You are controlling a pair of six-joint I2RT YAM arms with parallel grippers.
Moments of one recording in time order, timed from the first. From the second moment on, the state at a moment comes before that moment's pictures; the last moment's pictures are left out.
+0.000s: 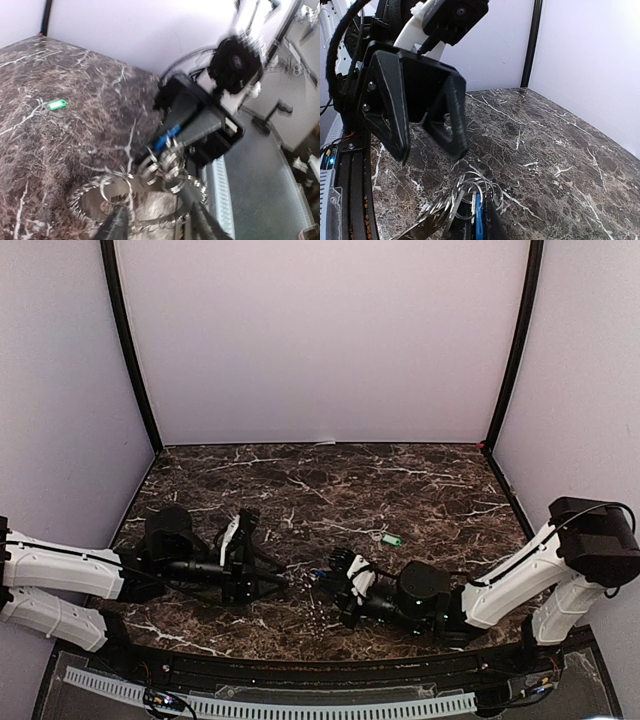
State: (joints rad) left arm -0.90 1.16 0.40 0.49 0.60 -0.25; right arm 1.37 1.66 0.52 1.07 0.27 -0.09
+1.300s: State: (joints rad) left arm -0.81 1.21 0.47 0.55 0.75 -0.55; right arm 1.27 1.64 0.70 0.84 0.10 -0.04
